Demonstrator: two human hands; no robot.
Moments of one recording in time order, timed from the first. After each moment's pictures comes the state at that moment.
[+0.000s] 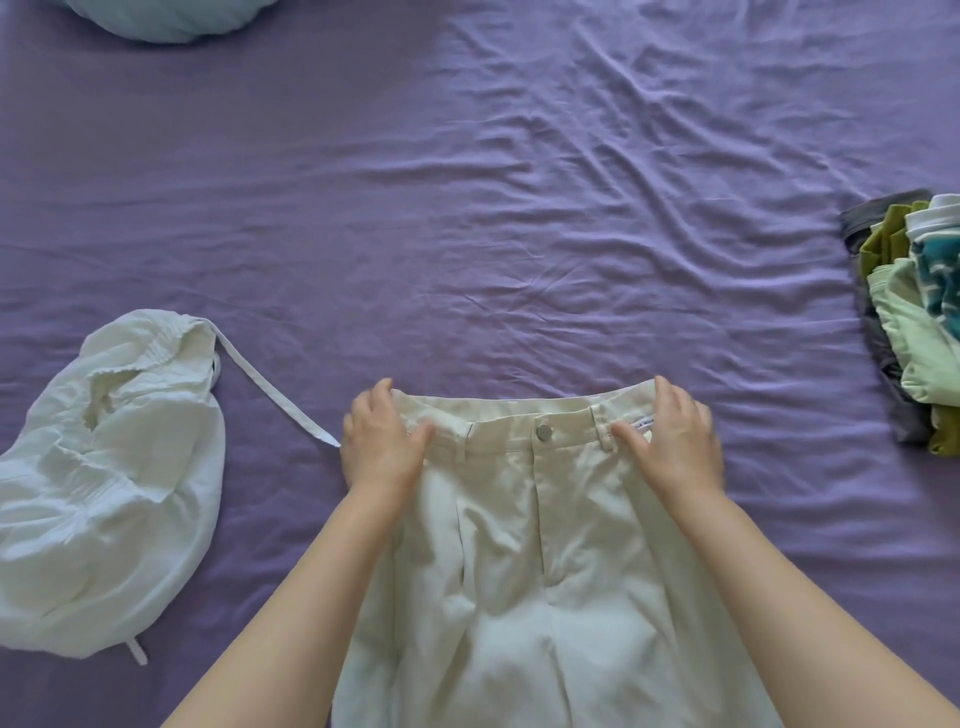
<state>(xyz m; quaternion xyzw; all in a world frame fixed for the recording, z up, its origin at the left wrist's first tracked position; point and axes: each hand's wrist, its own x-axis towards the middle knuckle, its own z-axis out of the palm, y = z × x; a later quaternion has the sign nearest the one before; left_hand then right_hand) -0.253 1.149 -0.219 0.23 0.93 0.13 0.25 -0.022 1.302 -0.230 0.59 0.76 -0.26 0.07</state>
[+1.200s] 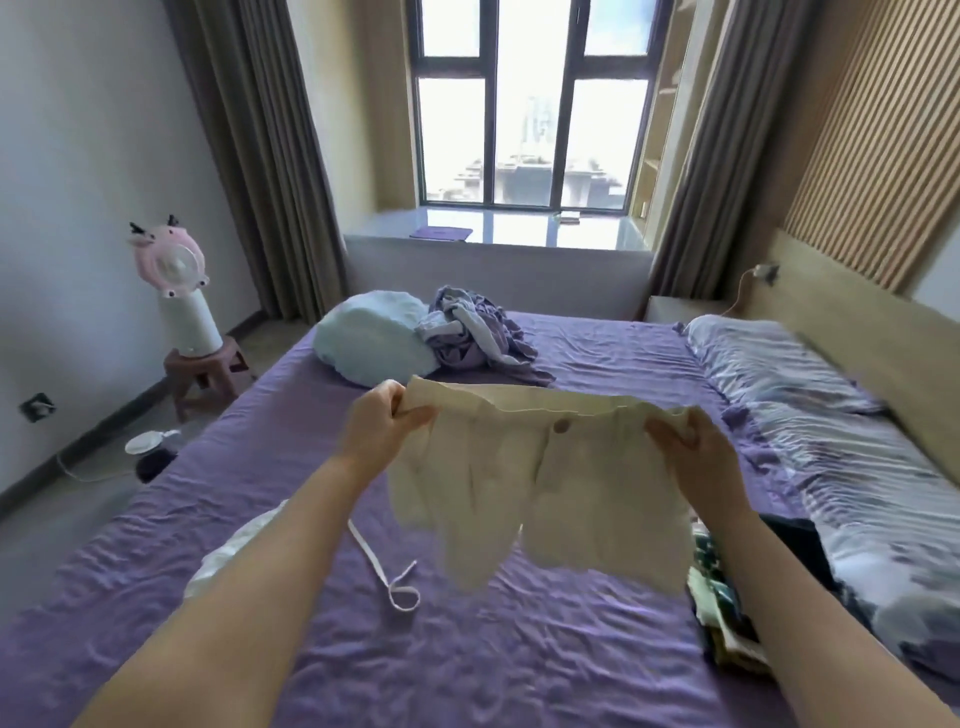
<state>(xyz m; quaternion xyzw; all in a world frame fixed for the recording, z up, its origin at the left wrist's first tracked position) -0.178 1.076 0.223 0.37 0.81 0.46 0.03 0.088 1.309 0.196 0.41 0.73 -0.37 -0.39</state>
